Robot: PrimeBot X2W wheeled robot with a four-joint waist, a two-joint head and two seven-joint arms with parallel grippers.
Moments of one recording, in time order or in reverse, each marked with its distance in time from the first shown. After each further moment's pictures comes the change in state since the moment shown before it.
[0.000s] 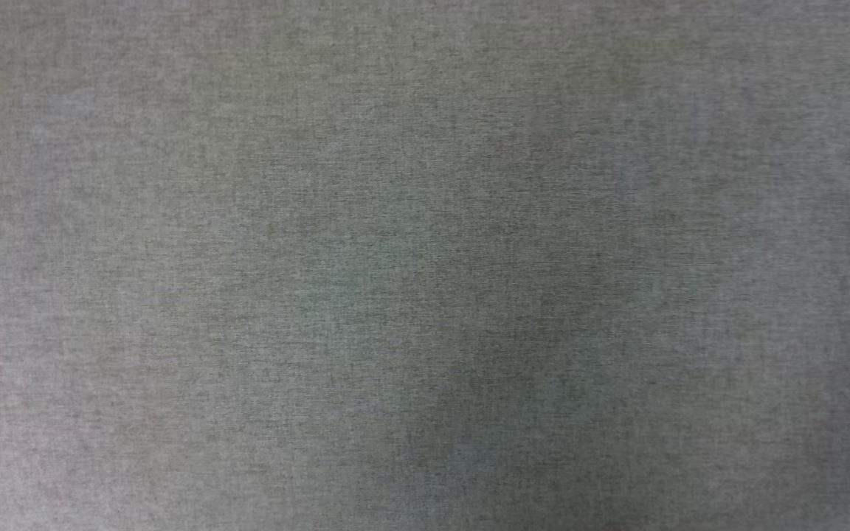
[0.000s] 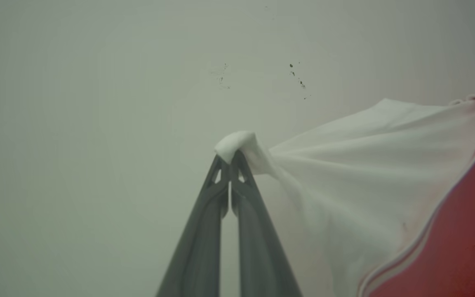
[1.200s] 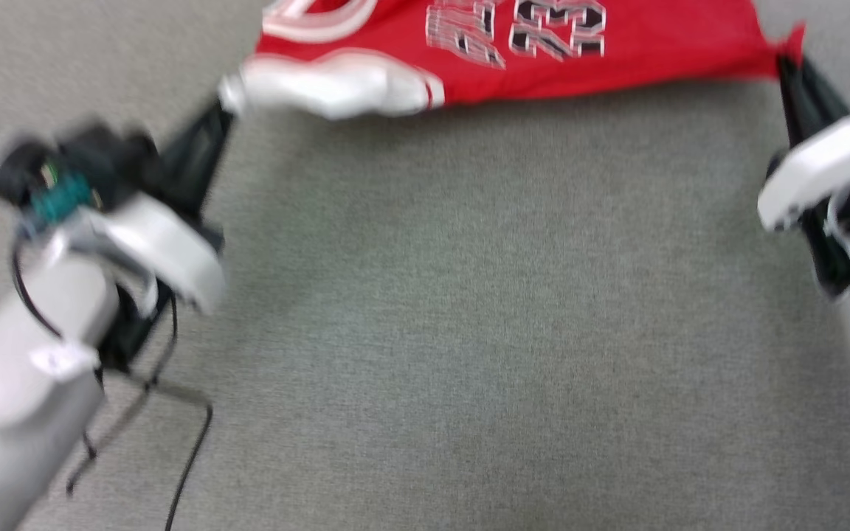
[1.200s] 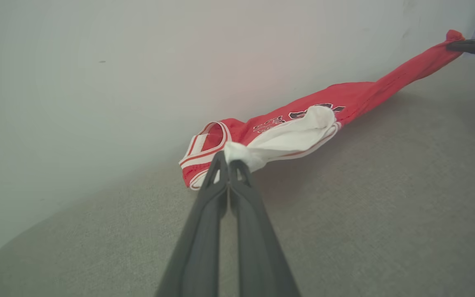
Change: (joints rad) left arm 1.260 -0.009 -0.079 -0.375 -0.251 0.111 -0.112; right arm 0.782 0.023 0.179 0.210 0.247 0.000 -0.231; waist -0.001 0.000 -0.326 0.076
